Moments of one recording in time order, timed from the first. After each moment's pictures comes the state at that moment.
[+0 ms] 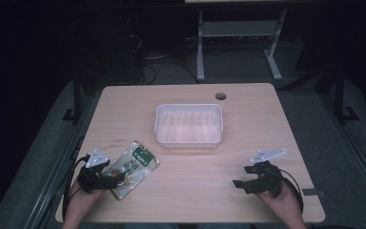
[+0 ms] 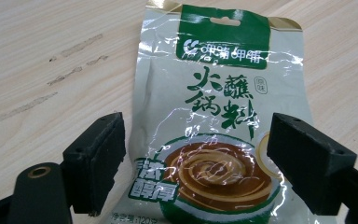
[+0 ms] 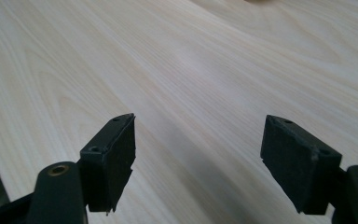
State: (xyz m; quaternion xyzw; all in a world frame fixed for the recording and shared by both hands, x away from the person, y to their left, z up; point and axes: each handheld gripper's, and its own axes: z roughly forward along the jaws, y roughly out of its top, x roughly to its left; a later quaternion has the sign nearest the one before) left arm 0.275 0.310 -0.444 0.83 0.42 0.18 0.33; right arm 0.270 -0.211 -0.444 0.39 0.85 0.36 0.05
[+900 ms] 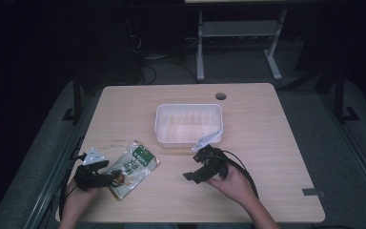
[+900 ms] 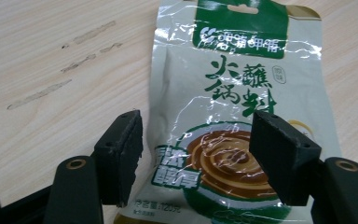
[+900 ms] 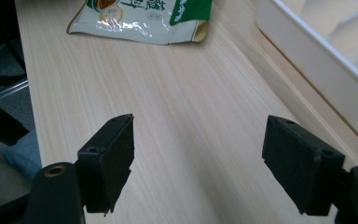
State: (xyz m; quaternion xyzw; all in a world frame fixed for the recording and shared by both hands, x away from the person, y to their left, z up) left arm 0.281 0.322 -0.444 0.83 0.43 0.18 0.32; right arm 0.311 -0.064 -0.406 0.26 0.90 0.36 0.00
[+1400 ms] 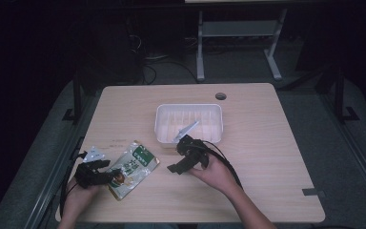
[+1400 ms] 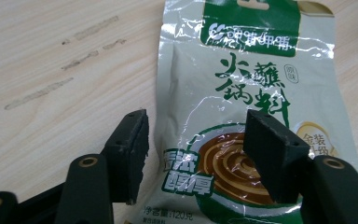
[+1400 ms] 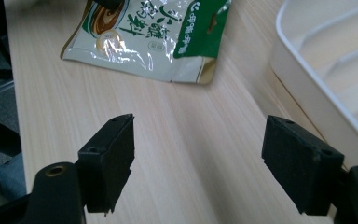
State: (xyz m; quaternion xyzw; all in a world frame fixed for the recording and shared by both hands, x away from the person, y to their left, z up) left arm 0.291 0.325 -0.449 0.83 0.43 0.16 0.31; right arm 0.339 -0.013 -0.400 0.24 0.91 0.34 -0.01
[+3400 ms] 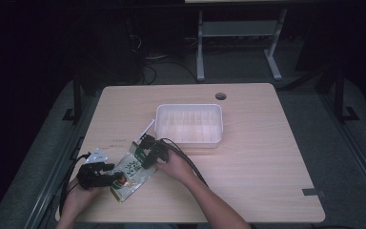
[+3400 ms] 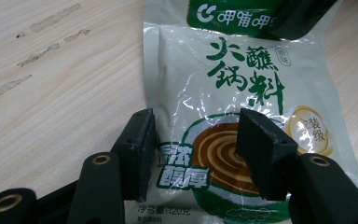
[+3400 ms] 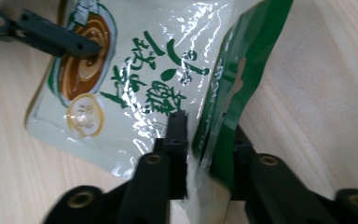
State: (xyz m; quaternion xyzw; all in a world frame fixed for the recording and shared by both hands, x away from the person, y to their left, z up) left arm 0.289 0.322 -0.453 0.85 0.40 0.13 0.31; right arm 0.383 0.100 -0.448 0.25 0.93 0.26 -0.09
